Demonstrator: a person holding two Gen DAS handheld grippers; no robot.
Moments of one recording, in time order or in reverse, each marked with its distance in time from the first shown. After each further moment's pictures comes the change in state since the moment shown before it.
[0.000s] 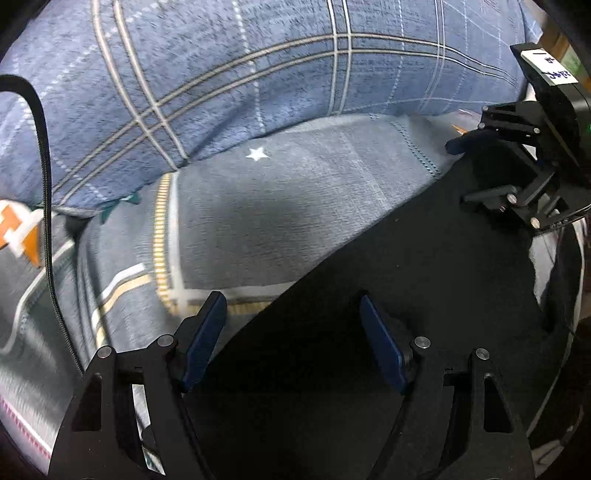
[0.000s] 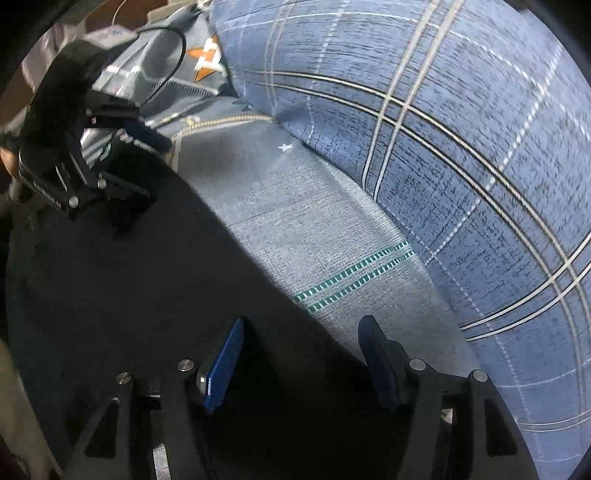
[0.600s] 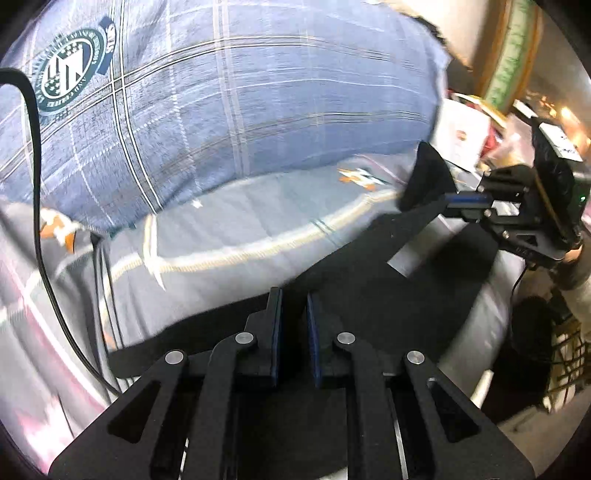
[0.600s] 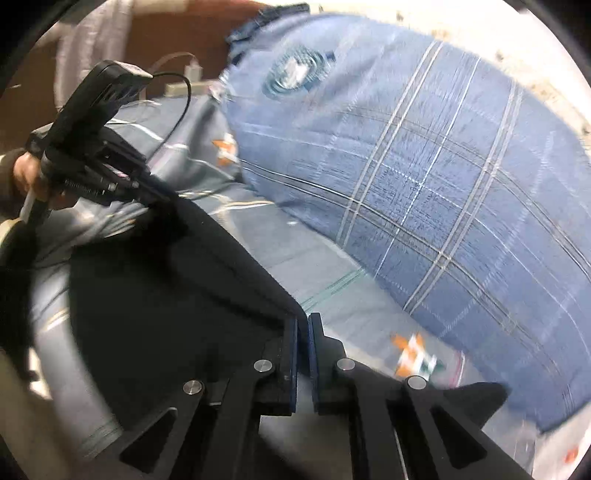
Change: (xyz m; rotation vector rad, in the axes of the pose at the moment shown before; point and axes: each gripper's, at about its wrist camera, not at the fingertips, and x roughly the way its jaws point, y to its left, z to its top) left arm -0.146 -0.091 -0.109 0.075 -0.283 -0.109; right arm -0.160 0.159 -0.100 0.056 -0.331 -0.270
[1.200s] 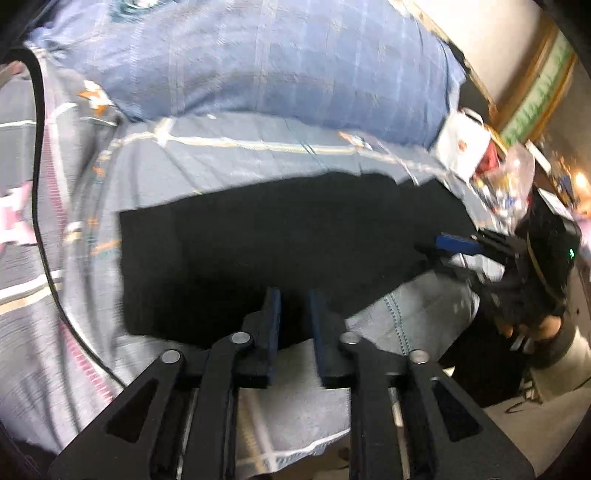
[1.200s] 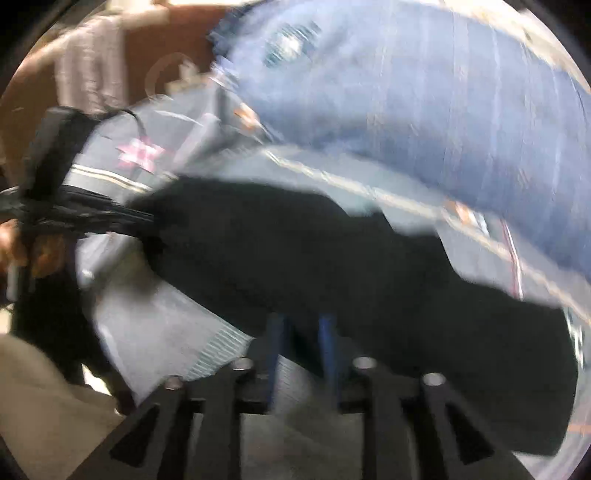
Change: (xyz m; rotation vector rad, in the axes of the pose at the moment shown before) left arm -0.026 -0.024 -0.105 -0.271 -0.025 -0.003; right arm -0.020 0.095 -0.084 0.235 -0.028 0.086
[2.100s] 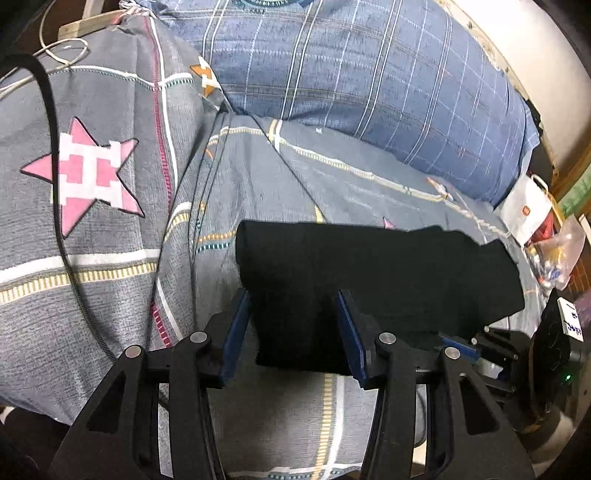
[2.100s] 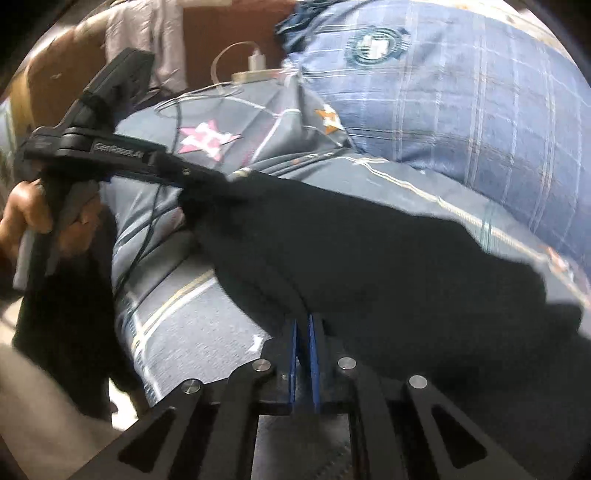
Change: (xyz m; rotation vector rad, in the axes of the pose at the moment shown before) left arm -0.012 0.069 0.003 -0.234 -0.063 0.170; right arm 0.071 0.067 0.002 -0.014 0.017 0.128
